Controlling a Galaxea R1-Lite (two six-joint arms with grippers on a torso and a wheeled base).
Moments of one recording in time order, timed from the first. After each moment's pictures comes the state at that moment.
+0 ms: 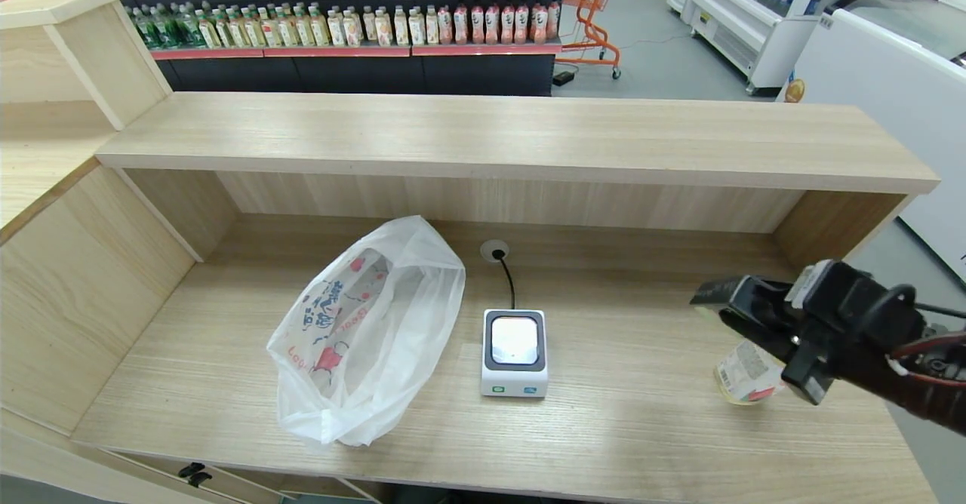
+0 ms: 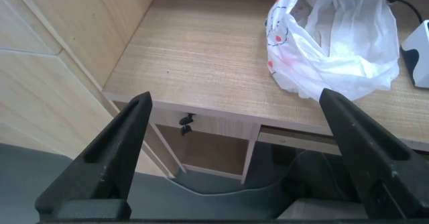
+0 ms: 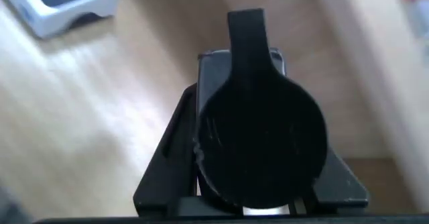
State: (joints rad) left arm 0.00 0.00 0.00 0.05 0.13 0.01; right arm 0.27 1.34 -0.40 -0.75 0.14 -0.90
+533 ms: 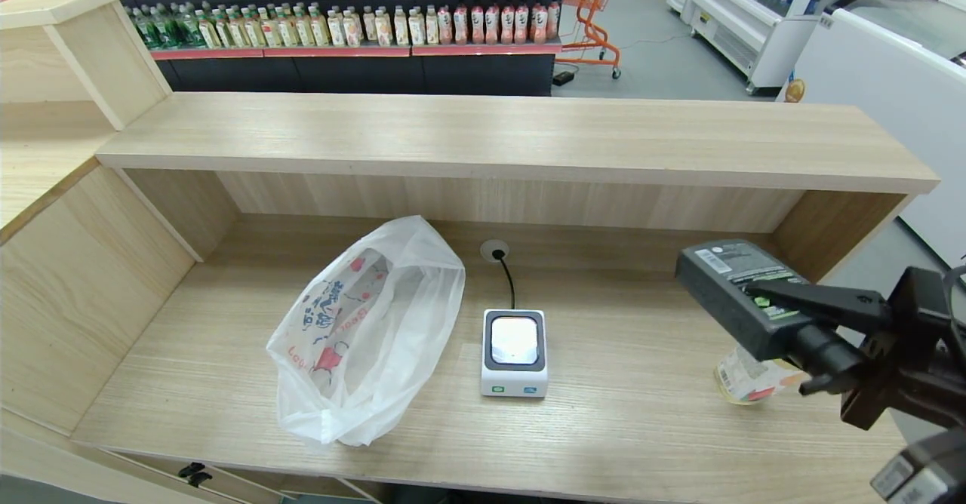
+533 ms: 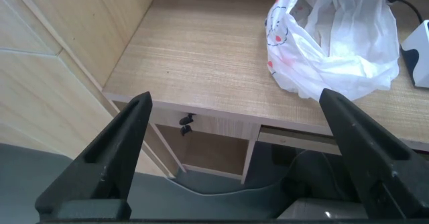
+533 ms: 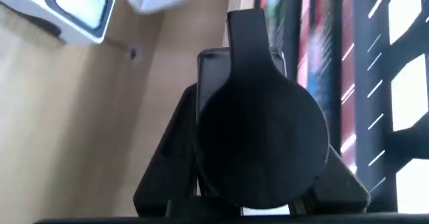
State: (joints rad) left arm 0.00 0.00 0.00 0.05 0.13 0.01; right arm 0.23 1.22 -0.37 -0.80 0.69 -1.83
